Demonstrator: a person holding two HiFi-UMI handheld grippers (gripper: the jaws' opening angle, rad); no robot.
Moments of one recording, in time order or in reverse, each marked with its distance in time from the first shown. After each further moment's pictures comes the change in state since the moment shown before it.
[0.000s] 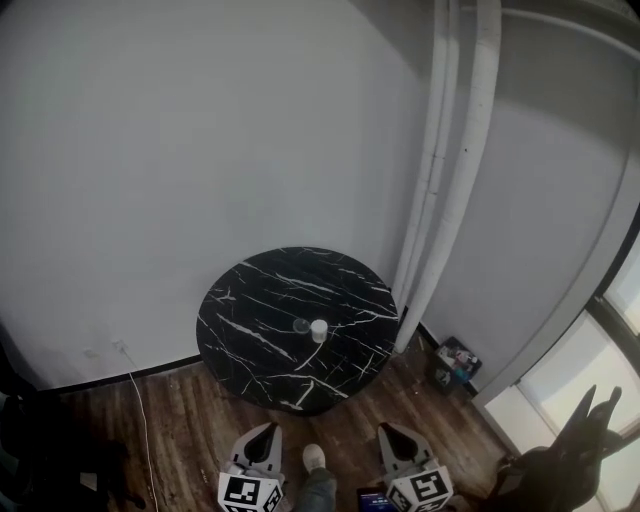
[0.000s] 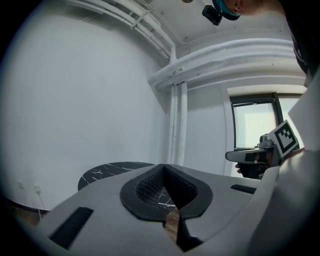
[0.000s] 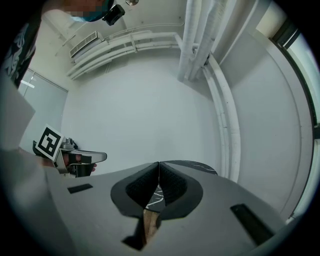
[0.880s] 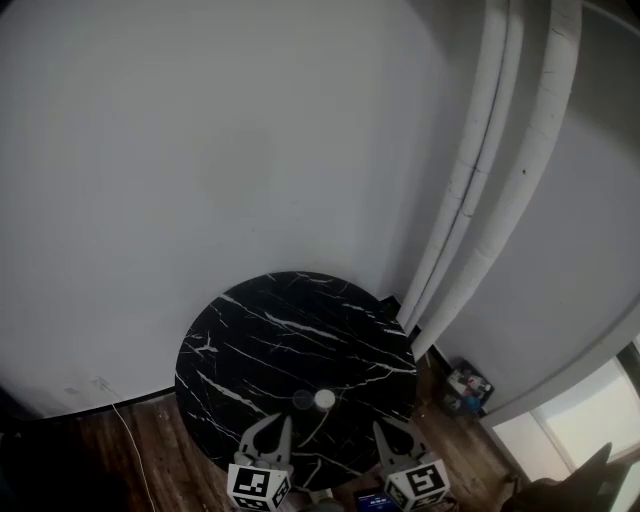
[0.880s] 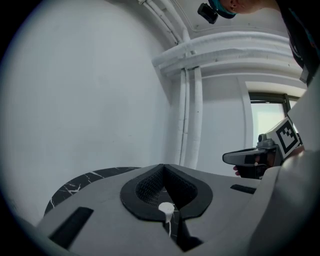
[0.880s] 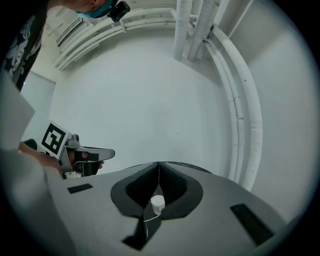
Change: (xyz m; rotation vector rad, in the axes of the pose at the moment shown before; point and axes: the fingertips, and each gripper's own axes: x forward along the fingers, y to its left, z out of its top) left arm 0.290 0.135 0.021 -0.002 0.059 -0.089; right arm 0.285 -0.115 0.008 0.012 0.083 -0.022
